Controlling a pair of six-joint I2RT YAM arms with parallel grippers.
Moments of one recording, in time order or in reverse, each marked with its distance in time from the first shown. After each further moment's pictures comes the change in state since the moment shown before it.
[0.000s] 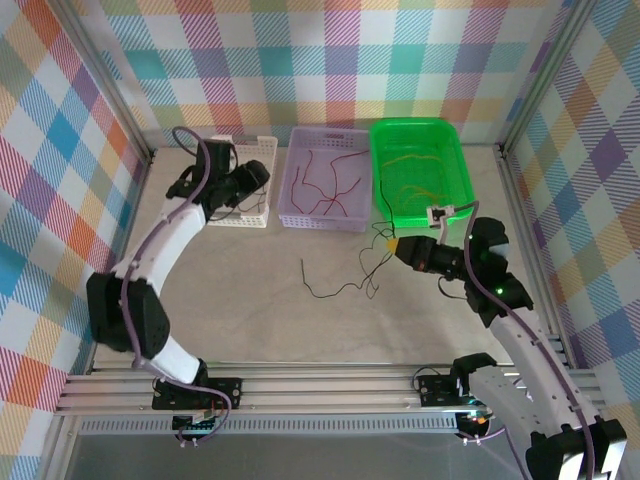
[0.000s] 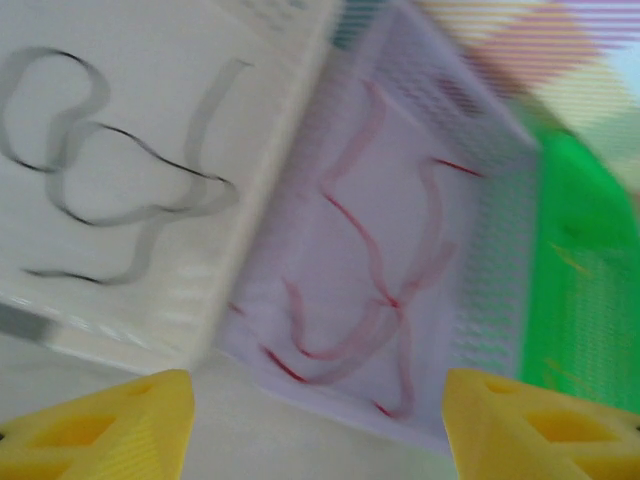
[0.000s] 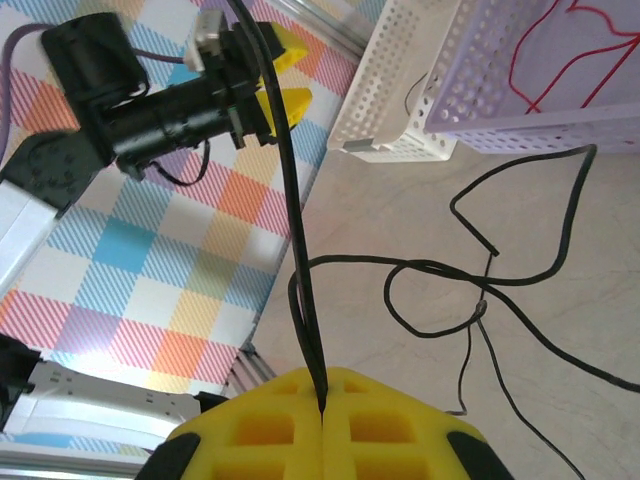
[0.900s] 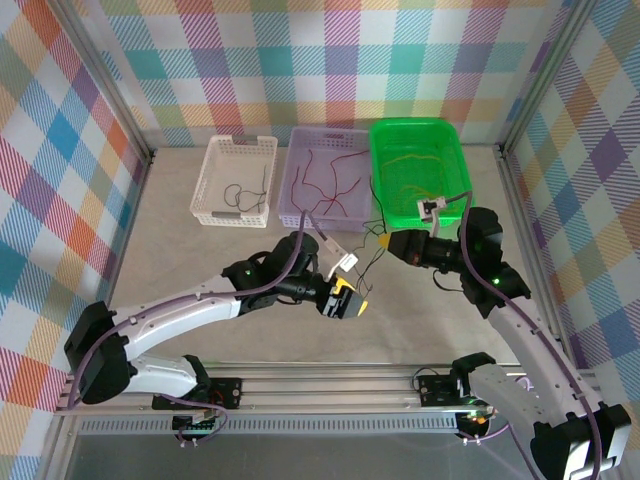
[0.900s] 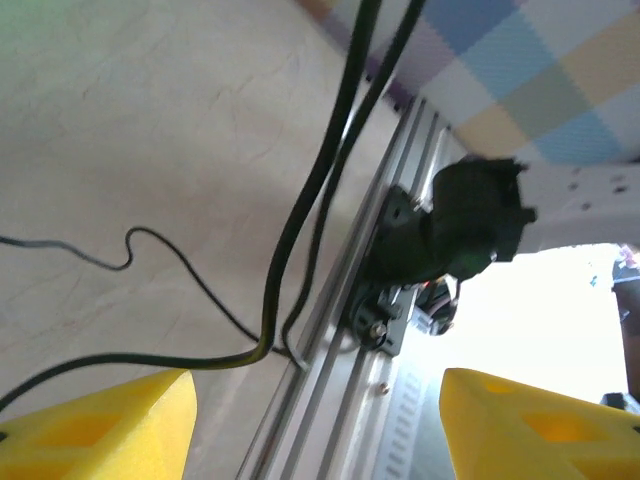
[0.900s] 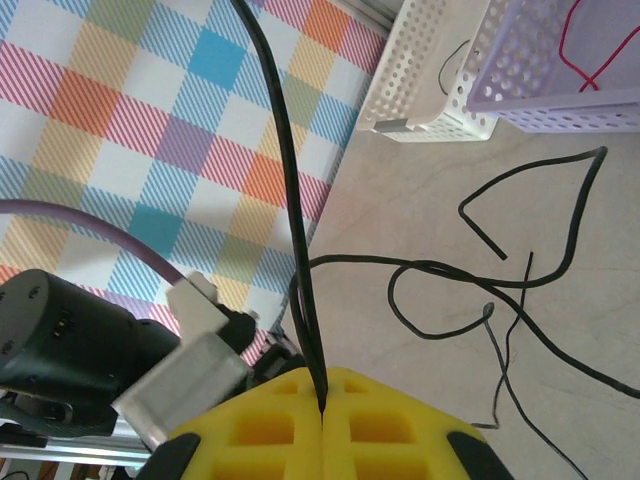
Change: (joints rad) left arm -0.694 -0.232 -0.406 0.225 0.340 0.393; right arm 0.061 0.061 0.082 -0.024 -0.007 0.044
